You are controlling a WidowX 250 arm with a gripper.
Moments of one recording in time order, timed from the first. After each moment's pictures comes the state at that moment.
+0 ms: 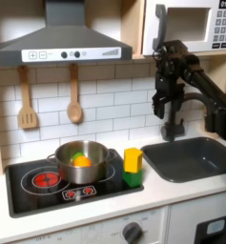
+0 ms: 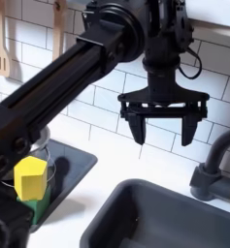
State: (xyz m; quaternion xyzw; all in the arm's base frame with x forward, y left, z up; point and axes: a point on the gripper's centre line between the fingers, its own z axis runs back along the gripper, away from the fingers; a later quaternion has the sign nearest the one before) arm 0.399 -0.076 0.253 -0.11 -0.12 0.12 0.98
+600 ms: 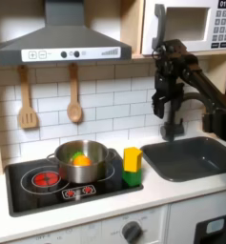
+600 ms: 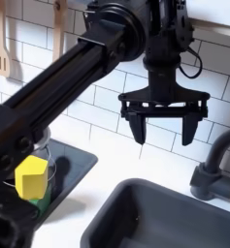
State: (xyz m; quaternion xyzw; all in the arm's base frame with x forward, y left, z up) arm 0.401 -0.076 0.252 -0.11 -0.11 0.12 0.98
